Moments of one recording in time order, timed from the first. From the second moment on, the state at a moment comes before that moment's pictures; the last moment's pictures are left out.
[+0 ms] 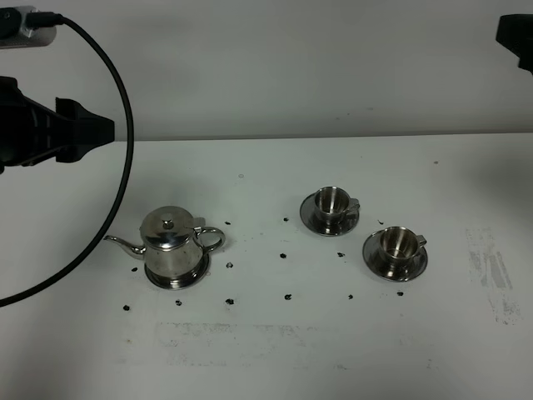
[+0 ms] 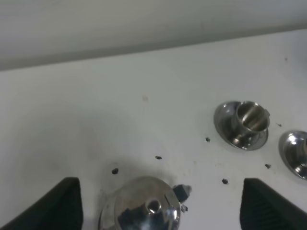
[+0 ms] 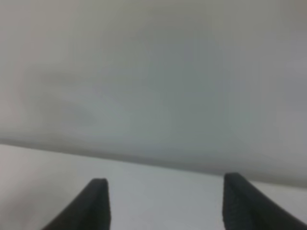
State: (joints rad) left arm -0.03 1.42 -1.13 -0.71 0.51 0.68; right arm -0.01 1.16 -1.12 1.09 0.51 -0.96
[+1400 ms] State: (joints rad) left arm -0.17 1.42 -1.16 -0.54 0.62 0.92; right arm -0.01 0.05 -0.60 0.18 1.09 -0.11
